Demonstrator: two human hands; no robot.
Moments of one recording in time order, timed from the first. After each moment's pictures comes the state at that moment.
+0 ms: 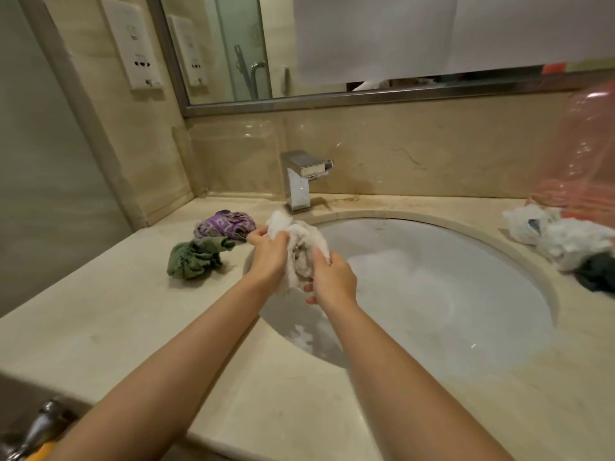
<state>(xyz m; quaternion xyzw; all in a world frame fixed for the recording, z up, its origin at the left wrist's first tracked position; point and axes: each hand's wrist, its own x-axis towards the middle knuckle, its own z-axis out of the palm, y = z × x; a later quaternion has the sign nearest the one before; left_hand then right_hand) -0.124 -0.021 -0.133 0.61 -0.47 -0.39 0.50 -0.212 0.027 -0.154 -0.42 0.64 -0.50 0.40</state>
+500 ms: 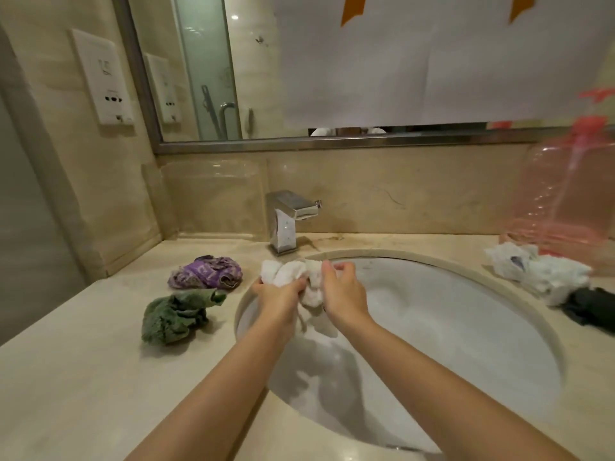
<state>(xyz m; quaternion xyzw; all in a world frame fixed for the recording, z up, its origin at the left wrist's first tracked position) -0.137 -0.057 -0.149 0.55 -0.36 -0.55 0.51 -0.230 -0.013 -0.130 -0.45 0.70 -0.48 0.28</state>
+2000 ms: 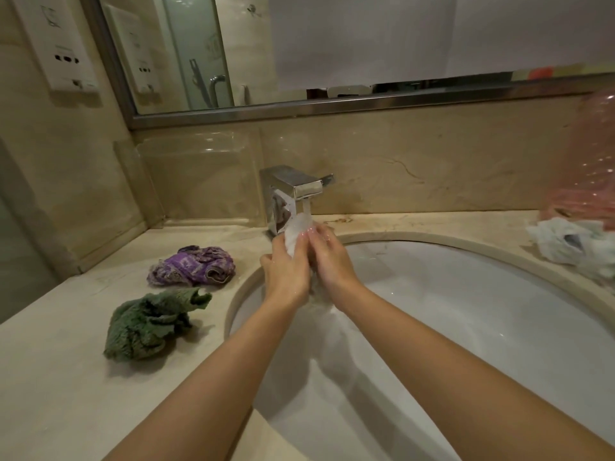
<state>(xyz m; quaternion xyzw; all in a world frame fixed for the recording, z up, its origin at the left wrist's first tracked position) -0.154 -0.078 -0.135 0.57 -0.56 -0.37 0.47 -0.225 -0.089 -0.150 -0.44 0.50 -0.61 0.42</state>
